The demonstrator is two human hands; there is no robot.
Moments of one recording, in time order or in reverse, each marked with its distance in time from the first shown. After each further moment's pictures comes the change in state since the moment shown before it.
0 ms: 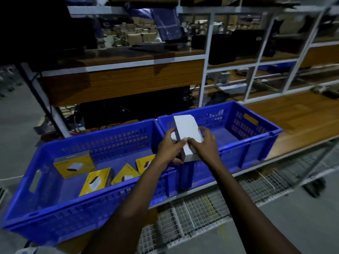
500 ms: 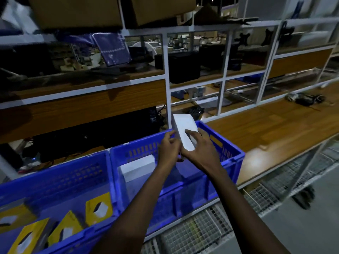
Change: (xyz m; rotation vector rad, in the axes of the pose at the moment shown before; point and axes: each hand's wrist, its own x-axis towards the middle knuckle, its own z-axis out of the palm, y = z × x) left_hand 0.118 0.090 0.189 0.000 0.147 0.111; right_hand 0.136 0.063 -0.153 -0.263 0.078 -0.245
